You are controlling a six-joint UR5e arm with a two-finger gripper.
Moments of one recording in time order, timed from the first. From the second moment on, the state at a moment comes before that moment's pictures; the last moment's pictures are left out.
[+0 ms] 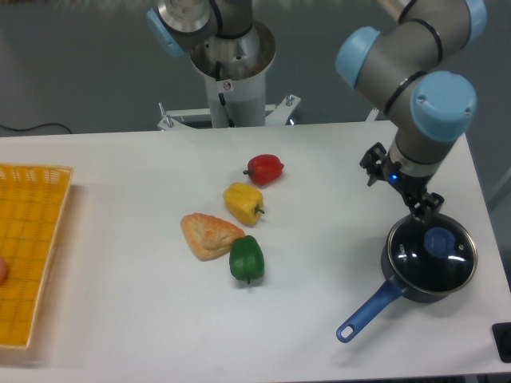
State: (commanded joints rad) arm 2.75 -2.05 -1.26 -1.42 1.61 1.59
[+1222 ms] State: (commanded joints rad) arm 2.79 -2.22 -1.12 -1.32 1.60 1.84
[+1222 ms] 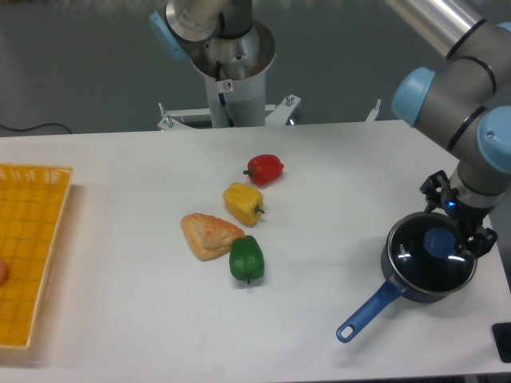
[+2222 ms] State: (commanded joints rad) arm 2.79 -2.24 -1.15 -1.31 1.61 1.88
